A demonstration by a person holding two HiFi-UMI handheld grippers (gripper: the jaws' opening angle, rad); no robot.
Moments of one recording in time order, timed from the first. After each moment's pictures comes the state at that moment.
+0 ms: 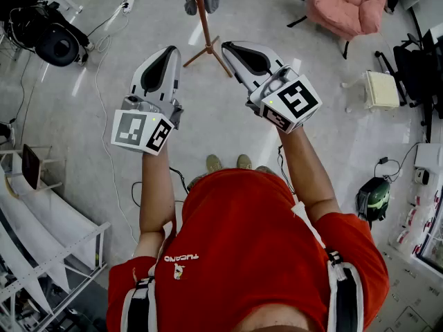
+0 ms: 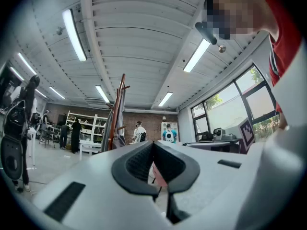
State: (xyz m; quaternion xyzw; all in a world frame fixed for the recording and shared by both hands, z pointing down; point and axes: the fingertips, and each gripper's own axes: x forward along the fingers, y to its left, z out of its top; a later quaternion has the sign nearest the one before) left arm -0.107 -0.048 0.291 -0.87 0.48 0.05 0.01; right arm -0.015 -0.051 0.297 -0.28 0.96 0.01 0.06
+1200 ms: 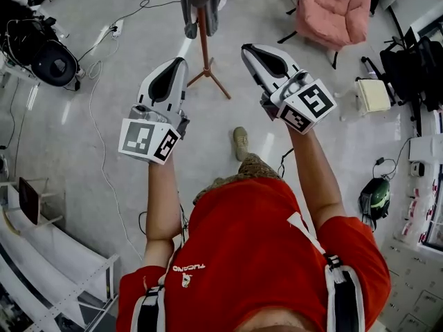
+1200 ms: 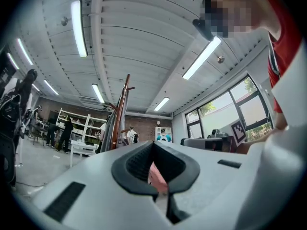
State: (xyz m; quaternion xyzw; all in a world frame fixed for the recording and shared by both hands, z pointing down) left arm -0.107 -0.054 0.295 -0.89 0.44 0.09 0.03; right arm 0.015 -0.067 0.287 -0.33 0.94 0.03 0.07
